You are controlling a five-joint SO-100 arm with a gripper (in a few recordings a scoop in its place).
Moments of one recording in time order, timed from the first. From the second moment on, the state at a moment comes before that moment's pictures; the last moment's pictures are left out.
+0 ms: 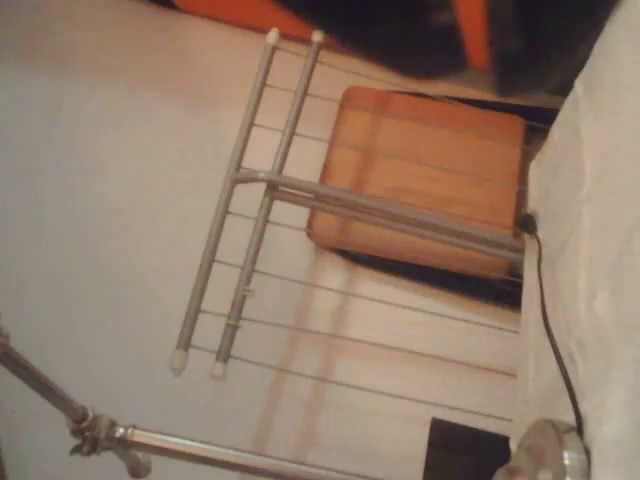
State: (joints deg) arm -5.8 188.9 103.6 101.0 -6.8
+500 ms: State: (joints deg) arm -5.7 184.5 103.4 101.0 -6.8
